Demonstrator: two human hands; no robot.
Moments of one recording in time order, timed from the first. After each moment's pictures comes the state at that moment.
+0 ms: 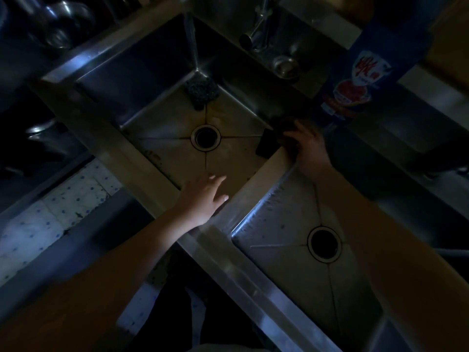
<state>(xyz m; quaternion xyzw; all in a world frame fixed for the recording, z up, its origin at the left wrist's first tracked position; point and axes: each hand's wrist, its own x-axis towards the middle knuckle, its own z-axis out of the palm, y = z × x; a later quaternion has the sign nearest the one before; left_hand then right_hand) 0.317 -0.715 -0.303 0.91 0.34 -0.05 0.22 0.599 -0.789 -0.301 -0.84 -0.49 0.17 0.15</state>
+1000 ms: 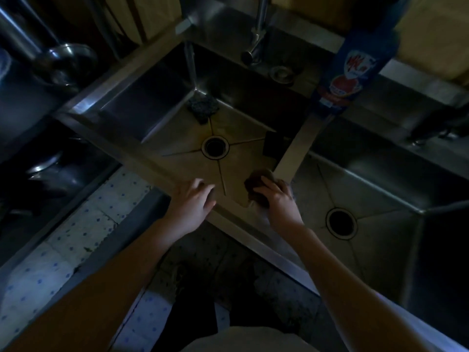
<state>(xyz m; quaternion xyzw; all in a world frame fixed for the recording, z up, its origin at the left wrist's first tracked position) 0.209 -0.669 -0.278 0.94 0.28 -0.07 0.17 0.380 -0.834 -0.297 -0.87 -0.43 0.21 0.13</state>
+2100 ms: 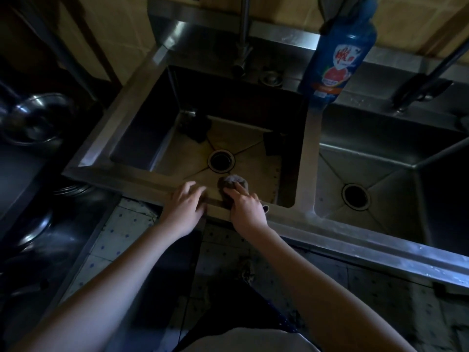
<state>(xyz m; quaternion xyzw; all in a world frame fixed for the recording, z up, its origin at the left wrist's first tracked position) 0.159 -0.529 -0.273 0.95 0.20 -0.11 0.23 0.243 -0.681 -0.272 -0.91 -0.28 0.23 0.20</state>
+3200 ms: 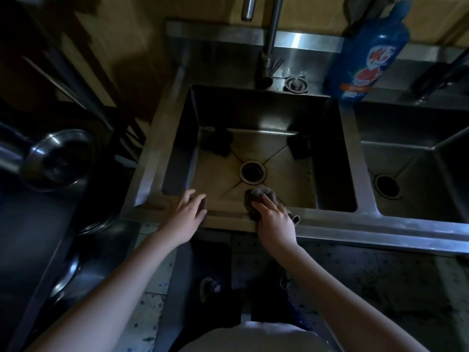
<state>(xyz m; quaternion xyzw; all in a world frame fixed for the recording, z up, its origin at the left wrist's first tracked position) 0.136 -0.347 -0.281 0.95 0.13 -0.15 0.23 0.192 -0.567 -0.273 -0.96 -0.16 0.20 0.13</state>
